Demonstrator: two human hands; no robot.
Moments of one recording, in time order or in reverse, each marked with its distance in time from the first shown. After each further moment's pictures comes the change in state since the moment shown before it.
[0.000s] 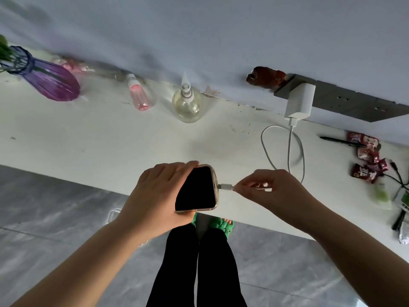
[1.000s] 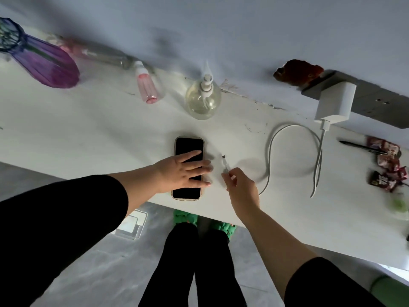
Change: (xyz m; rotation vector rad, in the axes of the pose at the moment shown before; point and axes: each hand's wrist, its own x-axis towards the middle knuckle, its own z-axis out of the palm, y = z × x) left_hand 0.086 -0.105 0.095 0.900 -0.418 0.815; right_hand 0.115 0.086 0.125 -0.169 0.350 0.322
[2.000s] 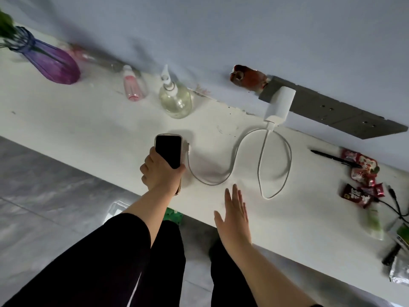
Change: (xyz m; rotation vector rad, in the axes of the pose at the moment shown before) left_hand 0.082 0.056 -0.092 -1.385 0.298 -1.937; right_hand -0.033 0.111 -0.056 -0.219 -0.176 -0.308
